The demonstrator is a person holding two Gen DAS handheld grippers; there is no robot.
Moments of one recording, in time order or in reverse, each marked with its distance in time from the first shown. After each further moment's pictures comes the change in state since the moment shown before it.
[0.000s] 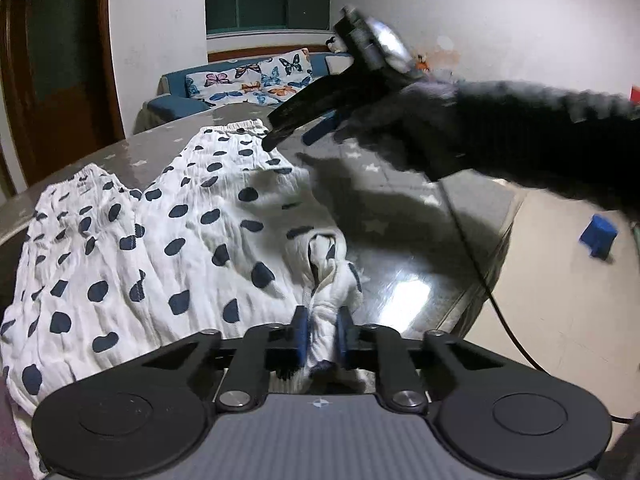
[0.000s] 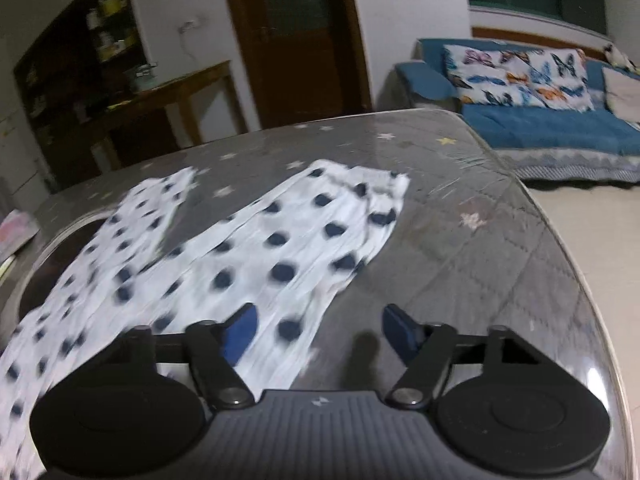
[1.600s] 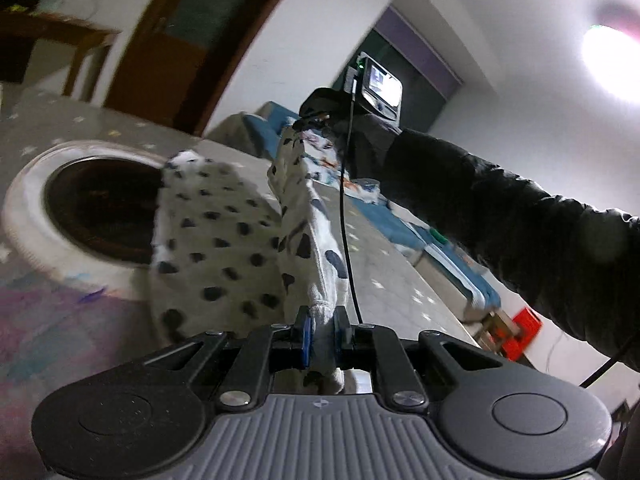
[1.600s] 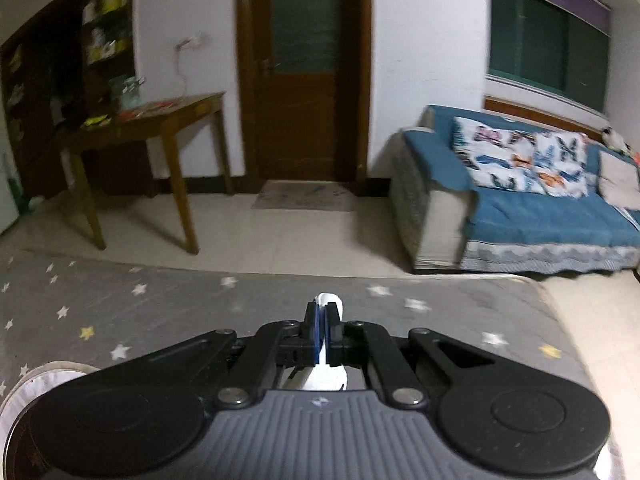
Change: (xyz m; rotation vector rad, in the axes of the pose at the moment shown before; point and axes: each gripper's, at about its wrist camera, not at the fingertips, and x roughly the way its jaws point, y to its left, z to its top) left arm -0.127 0.148 -0.046 -0.596 -0.283 -0.044; right arm 0.127 0.209 0.194 -0.152 -0.104 -0.123
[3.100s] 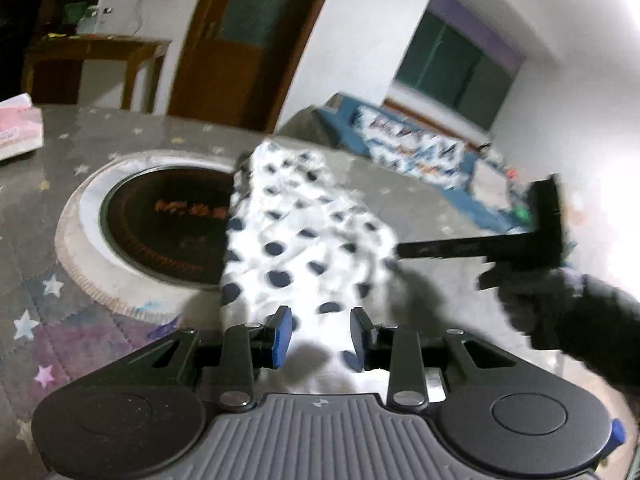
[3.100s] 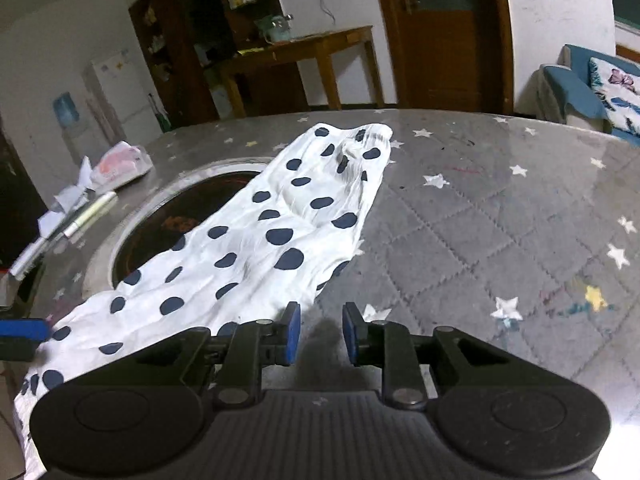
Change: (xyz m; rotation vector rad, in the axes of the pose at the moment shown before) left arm 0.045 0.017 0.017 0.067 0.051 0.294; right arm -0.107 -0.049 -0.183 -0.079 0.151 0.515
